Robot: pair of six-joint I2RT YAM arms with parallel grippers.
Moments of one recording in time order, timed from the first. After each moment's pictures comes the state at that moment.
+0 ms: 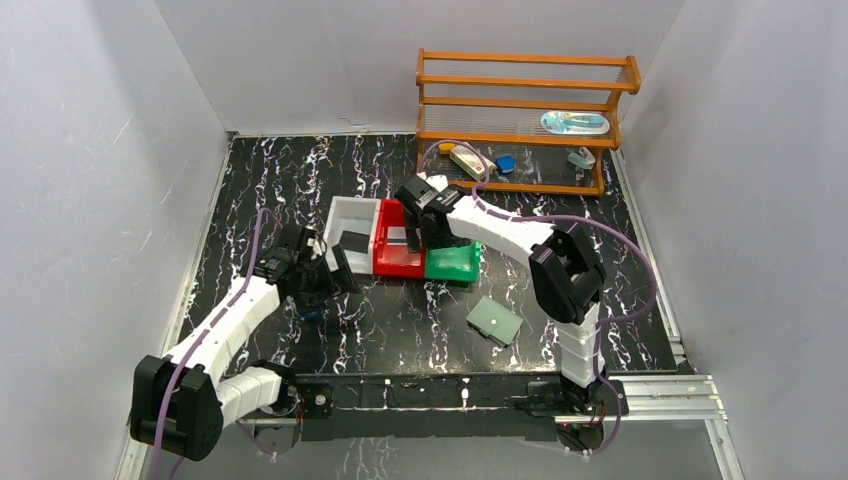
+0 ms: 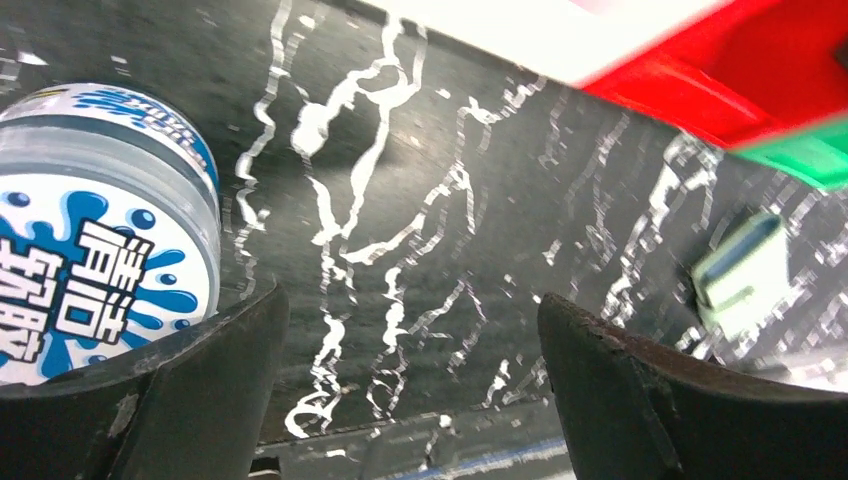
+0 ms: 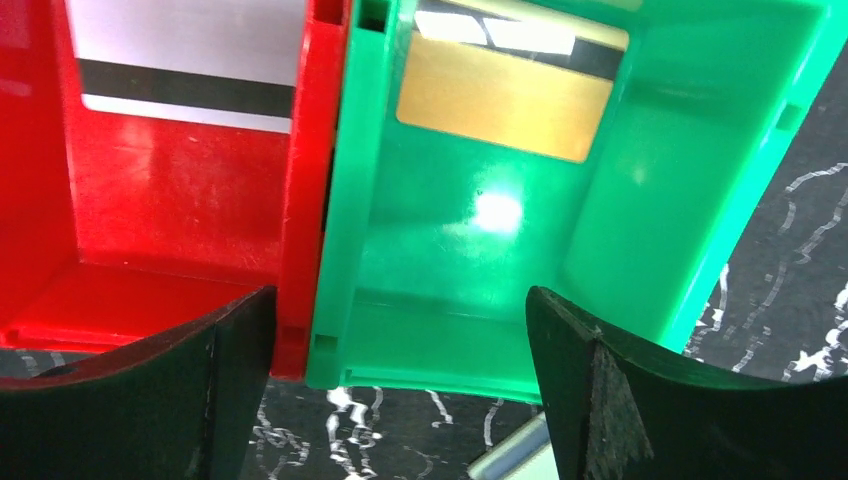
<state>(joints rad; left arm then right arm) -0.29 1.09 0.70 -0.71 0.19 -0.64 0.84 1.99 1.64 -0.86 0.35 0.62</state>
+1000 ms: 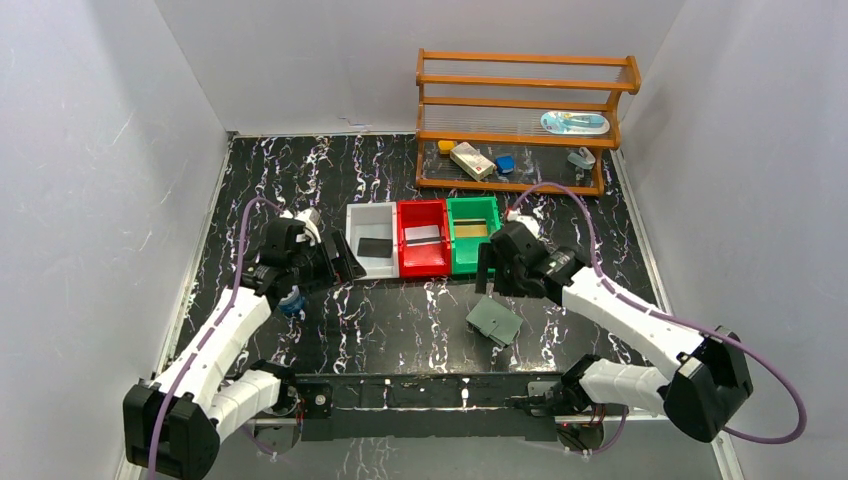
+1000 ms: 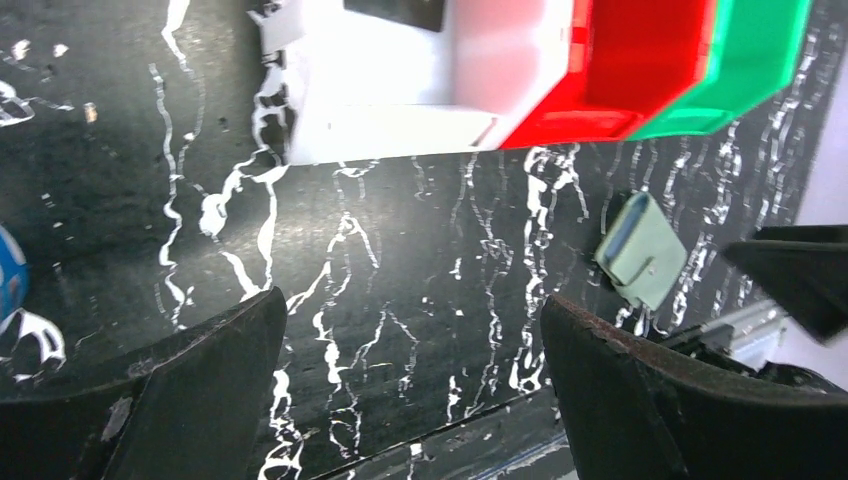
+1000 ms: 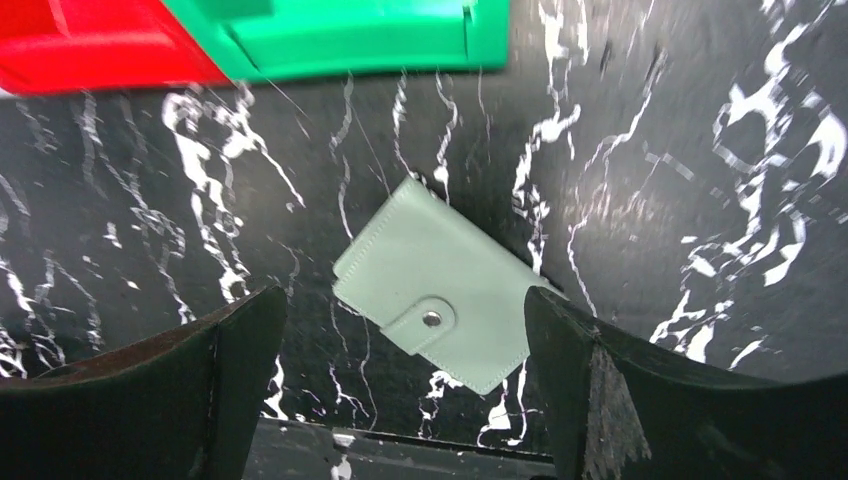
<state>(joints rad) -0.28 0.98 0.72 -0.60 0.23 -0.56 0.73 1.15 0.88 -0.74 0.21 0.68</state>
